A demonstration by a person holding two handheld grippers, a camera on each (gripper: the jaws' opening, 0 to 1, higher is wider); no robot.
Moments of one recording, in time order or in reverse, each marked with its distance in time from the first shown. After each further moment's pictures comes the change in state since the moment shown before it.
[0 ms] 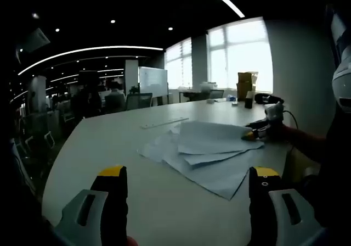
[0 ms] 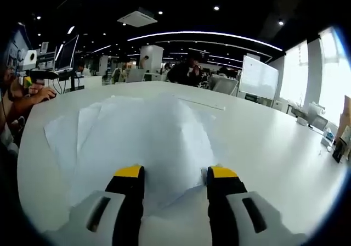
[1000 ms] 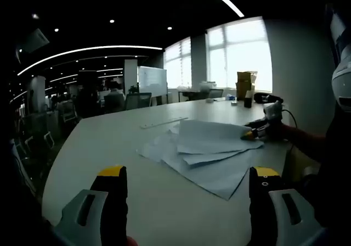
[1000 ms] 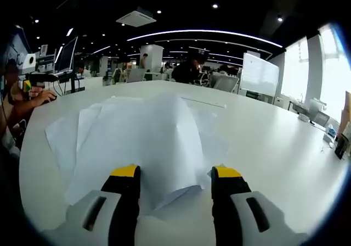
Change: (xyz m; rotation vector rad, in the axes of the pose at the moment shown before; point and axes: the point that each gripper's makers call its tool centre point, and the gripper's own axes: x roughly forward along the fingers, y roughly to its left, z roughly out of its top) left arm 0.001 -0.001 -0.001 0.002 0.004 -0.005; right arm 0.002 0.000 -0.002 0.027 0.012 0.016
